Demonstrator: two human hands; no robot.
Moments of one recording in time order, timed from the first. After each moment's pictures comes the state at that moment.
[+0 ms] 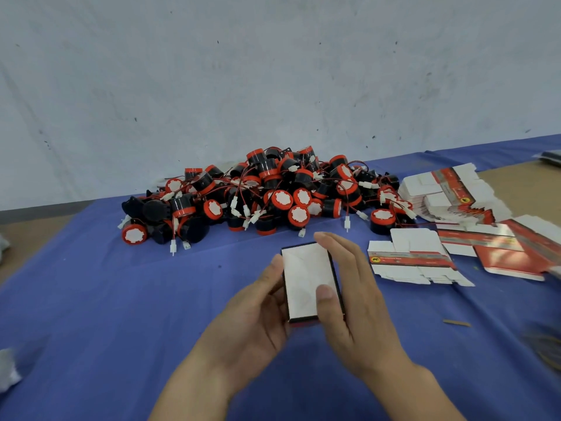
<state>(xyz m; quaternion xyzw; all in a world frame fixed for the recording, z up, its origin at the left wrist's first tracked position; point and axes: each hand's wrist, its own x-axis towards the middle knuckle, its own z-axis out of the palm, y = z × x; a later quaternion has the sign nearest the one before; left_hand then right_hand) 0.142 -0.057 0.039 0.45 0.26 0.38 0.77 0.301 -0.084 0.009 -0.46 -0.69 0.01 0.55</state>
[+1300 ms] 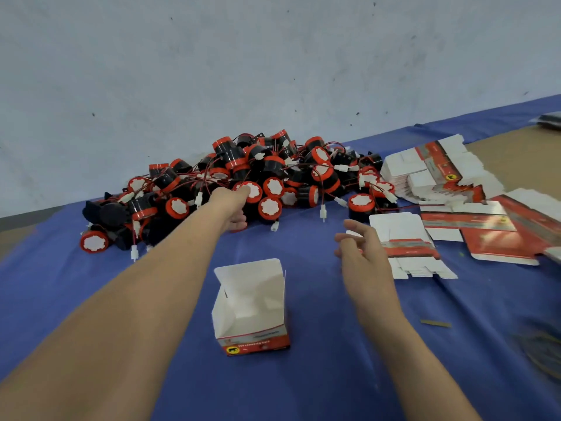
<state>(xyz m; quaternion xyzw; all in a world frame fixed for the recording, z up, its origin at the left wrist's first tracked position) 0.221 0.148 0.068 0.53 0.64 0.34 0.44 0.375 -0.024 -0.012 -0.58 -0.35 0.34 0.65</state>
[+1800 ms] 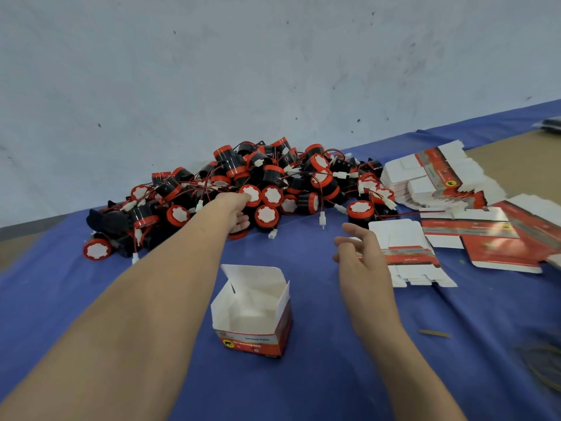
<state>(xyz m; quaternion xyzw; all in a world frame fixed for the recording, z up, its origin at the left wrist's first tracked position) 0.236 0.175 0.064 0.45 0.66 0.38 0.47 0.375 -0.025 -0.006 -0.56 -0.35 0.33 0.68</state>
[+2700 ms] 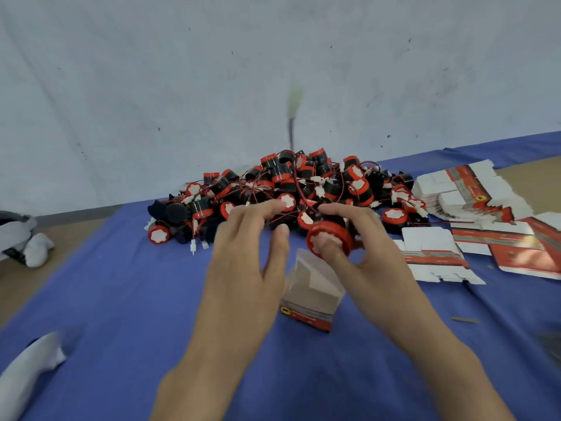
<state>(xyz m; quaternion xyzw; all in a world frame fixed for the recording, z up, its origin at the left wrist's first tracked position) 0.145 -0.085 0.089 0.76 0.42 0.50 0.04 0.315 -0.088 0.061 -0.45 -0.65 0.17 0.59</state>
